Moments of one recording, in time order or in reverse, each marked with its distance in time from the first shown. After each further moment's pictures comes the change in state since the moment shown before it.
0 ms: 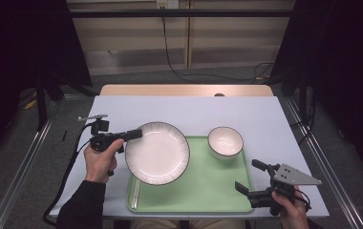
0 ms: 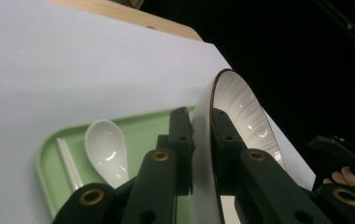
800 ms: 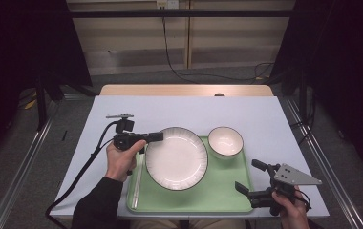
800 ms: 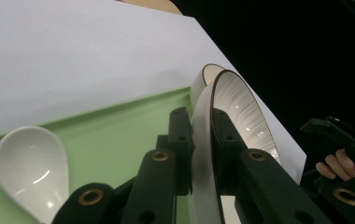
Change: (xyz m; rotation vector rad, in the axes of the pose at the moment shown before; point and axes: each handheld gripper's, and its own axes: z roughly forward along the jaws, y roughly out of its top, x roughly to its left) left arm -0.022 -0.002 0.052 0.099 -0.061 0.059; right arm 0.000 0.000 -0.001 0.002 0.013 -0.001
